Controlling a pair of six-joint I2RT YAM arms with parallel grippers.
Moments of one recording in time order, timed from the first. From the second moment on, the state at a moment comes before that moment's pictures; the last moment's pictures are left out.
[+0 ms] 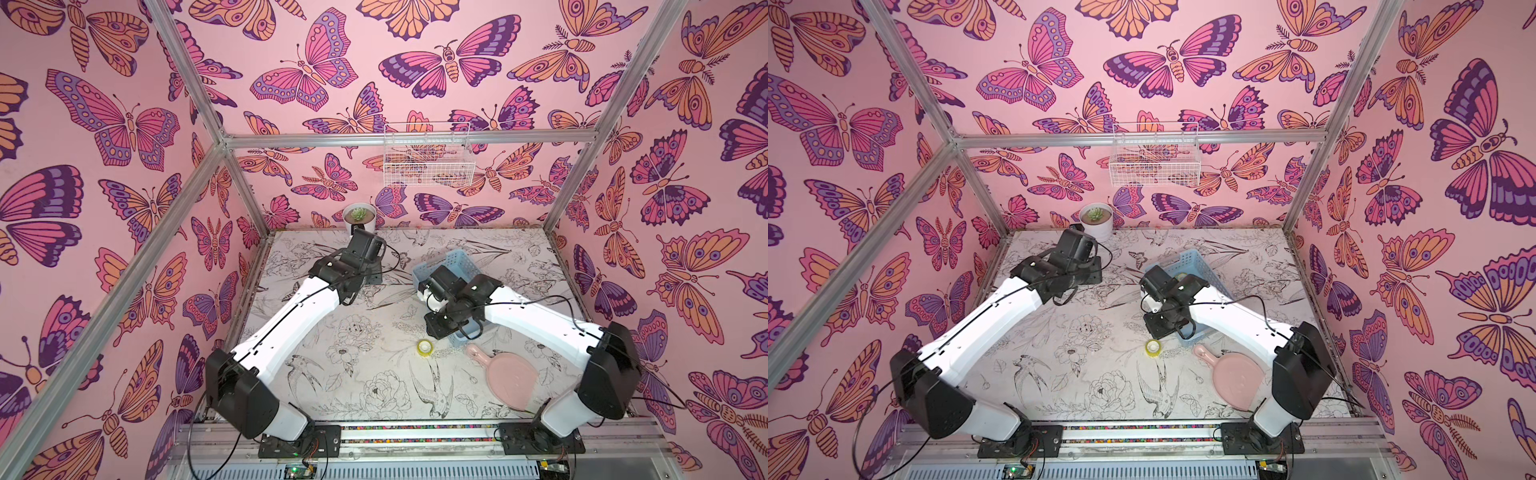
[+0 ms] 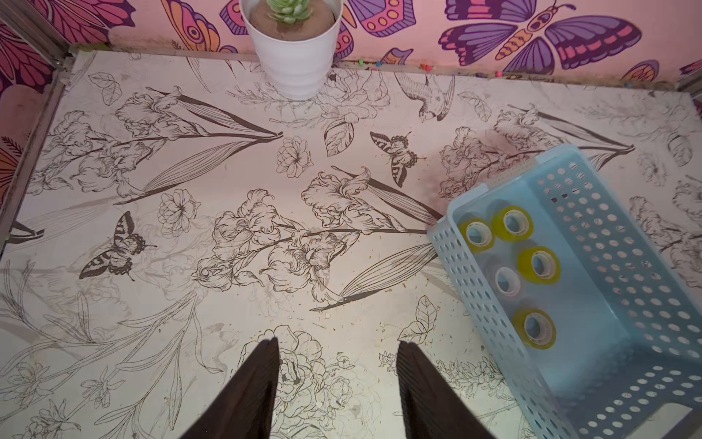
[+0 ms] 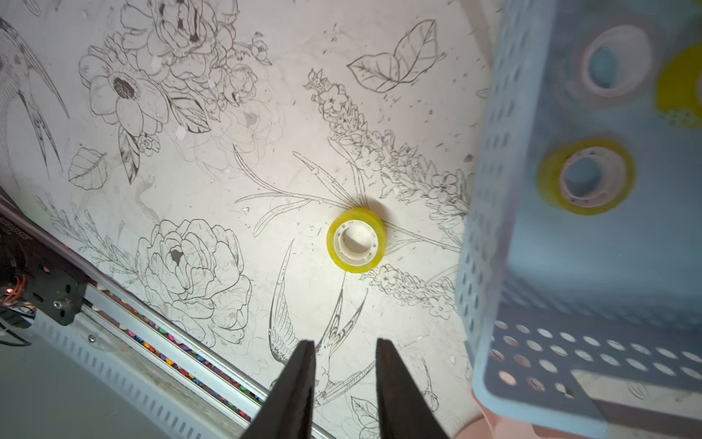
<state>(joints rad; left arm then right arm) -0.56 1.46 1.43 -0.80 -0.32 -0.49 0.87 1.63 1.32 -0.96 -0.12 0.29</state>
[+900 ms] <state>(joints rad) -0.56 1.33 1.30 -0.77 -0.33 -0.53 0.87 1.82 1.22 -0.81 -0.08 0.29</state>
